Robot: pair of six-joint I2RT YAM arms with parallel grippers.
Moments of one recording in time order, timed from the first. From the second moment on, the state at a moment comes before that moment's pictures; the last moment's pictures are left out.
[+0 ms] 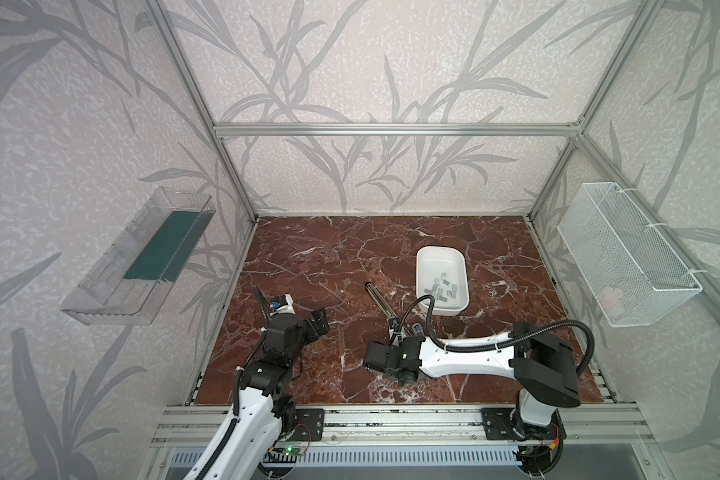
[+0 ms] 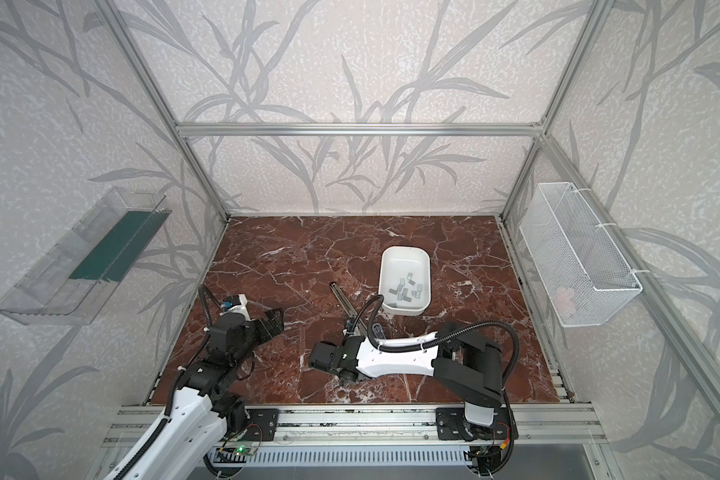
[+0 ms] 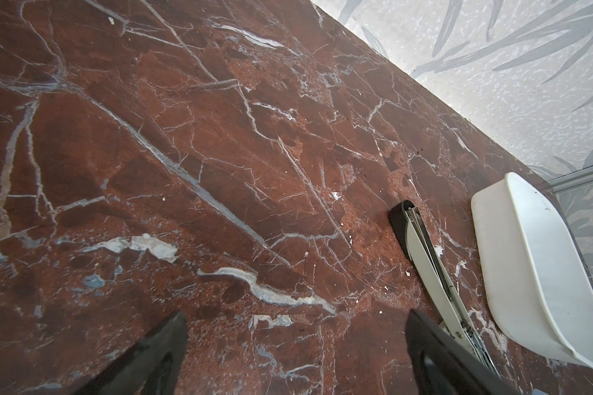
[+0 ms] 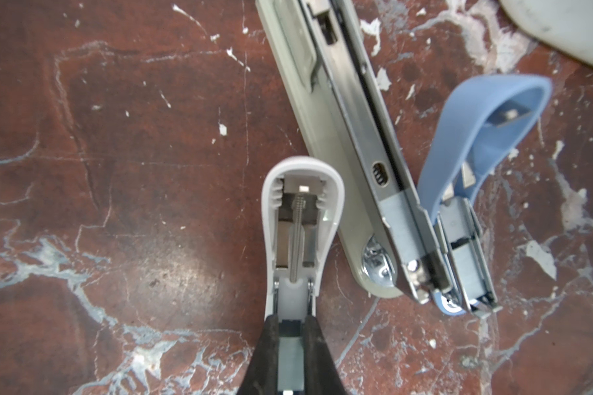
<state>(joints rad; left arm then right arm) -0.21 0.56 0.26 -0.26 -0.09 -0.62 1.30 1.79 1.12 -0.76 0.38 1.08</state>
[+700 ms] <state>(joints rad) -0.21 0.57 0.26 -0.26 -0.08 -0.62 1.32 1.74 1.10 -0.77 0.39 1.09</state>
